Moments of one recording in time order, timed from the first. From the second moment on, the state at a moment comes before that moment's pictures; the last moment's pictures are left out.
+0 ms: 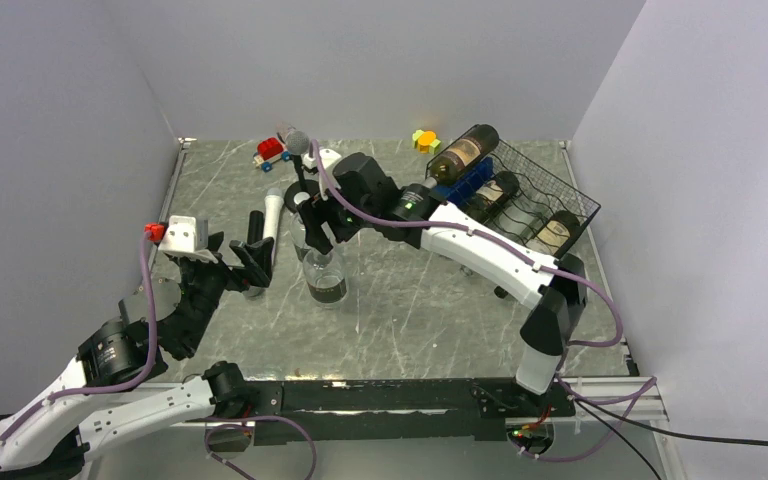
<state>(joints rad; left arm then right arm) -1.06 0.47 0.98 -0.54 -0.86 -0.25 0.95 1.75 1.74 -0.60 -0.10 0.15</state>
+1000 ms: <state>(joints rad) -1.06 0.46 0.94 -0.54 -0.85 -0.30 1.02 1.99 1.98 -0.86 0.04 0.16</state>
